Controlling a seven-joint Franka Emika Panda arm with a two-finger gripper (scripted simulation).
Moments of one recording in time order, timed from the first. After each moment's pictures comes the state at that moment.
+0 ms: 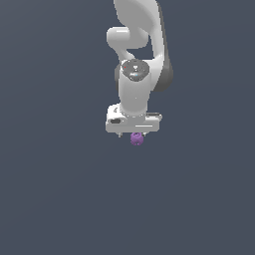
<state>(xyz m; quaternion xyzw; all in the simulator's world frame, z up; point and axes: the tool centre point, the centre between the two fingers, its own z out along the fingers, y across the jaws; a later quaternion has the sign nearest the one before) -0.010 0.019 0.166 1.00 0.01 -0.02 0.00</state>
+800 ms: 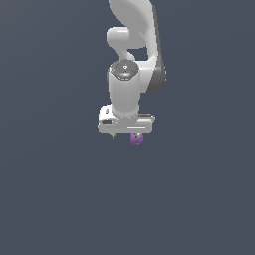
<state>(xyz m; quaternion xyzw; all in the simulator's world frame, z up) -0.004 -0.008 0.167 1.00 0.00 -0.01 0.00</state>
